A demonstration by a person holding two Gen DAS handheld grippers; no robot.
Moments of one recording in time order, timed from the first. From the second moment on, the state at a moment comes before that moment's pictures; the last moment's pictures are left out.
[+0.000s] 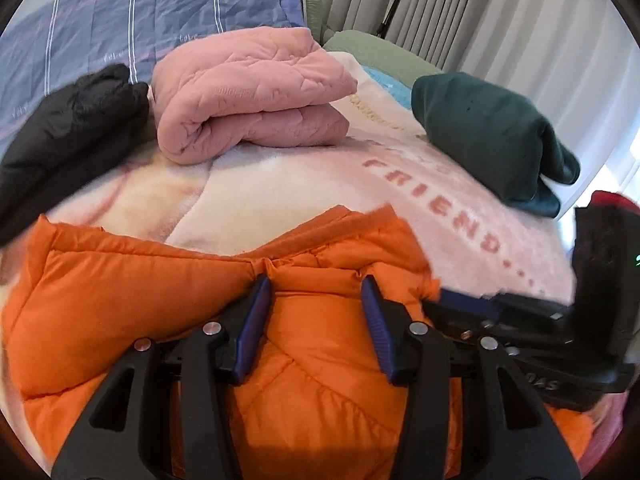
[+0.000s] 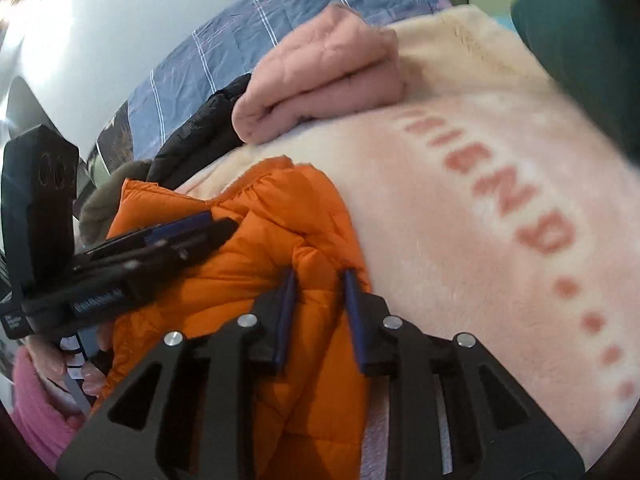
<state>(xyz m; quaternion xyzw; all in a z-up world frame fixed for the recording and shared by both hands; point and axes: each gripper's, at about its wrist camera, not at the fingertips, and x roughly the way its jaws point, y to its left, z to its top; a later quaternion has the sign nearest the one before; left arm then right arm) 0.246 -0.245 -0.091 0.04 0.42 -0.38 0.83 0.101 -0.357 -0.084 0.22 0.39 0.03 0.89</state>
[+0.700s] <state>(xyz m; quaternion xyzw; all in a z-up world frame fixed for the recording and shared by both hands) 0.272 -0.143 -0.104 0.01 0.41 -0.28 0.87 0.099 -0.341 -0.083 0.15 0.39 0.01 0.91</state>
